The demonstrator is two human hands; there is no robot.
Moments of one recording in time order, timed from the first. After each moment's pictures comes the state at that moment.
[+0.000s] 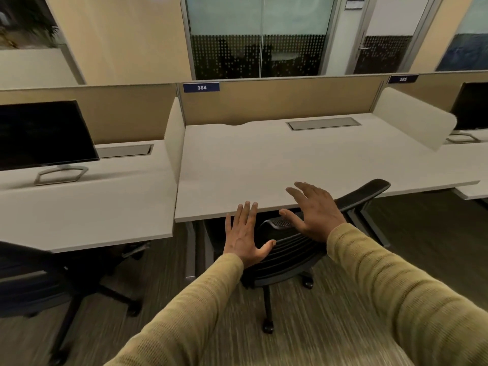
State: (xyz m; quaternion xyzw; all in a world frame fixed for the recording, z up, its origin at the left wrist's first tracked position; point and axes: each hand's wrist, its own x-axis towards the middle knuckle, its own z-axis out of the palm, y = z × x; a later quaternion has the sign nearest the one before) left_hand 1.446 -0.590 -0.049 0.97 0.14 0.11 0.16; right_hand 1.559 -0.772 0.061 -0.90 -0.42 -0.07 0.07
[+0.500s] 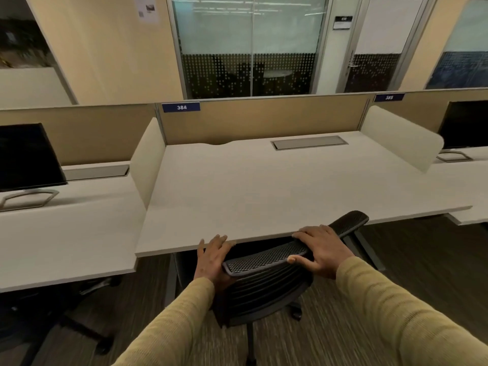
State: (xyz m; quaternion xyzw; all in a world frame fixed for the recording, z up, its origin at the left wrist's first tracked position) left_hand 1.530 -0.581 -0.075 0.98 0.15 0.05 0.12; right_hand 1.693 -0.855 0.017 -0.88 -0.47 0.03 -0.01
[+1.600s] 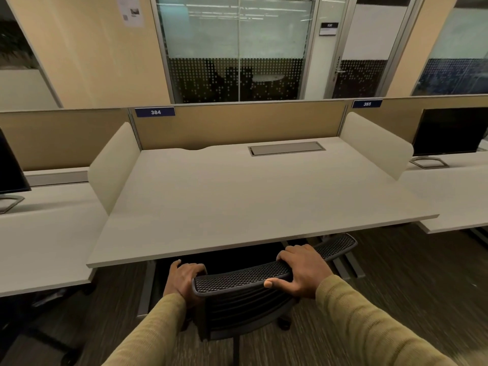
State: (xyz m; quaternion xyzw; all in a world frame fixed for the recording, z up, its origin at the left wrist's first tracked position) left_hand 1.577 -0.645 -0.079 0.97 0.23 -0.03 0.12; right_hand 1.737 -0.934 0.013 -0.87 -0.49 0.01 0.03
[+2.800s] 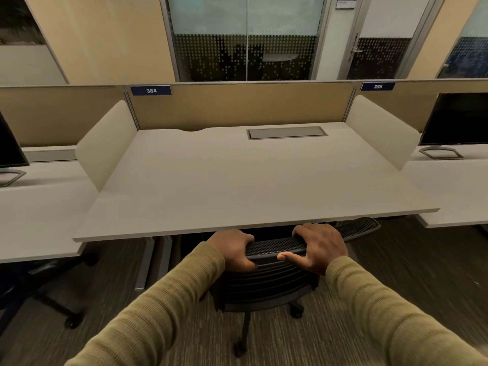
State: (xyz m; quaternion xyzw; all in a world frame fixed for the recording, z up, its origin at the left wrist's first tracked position) left_hand 1.683 -0.786 0.023 0.97 0.06 -0.16 0.16; right_hand 1.814 -1.008 0.005 -0.88 -0.46 -0.12 0.05
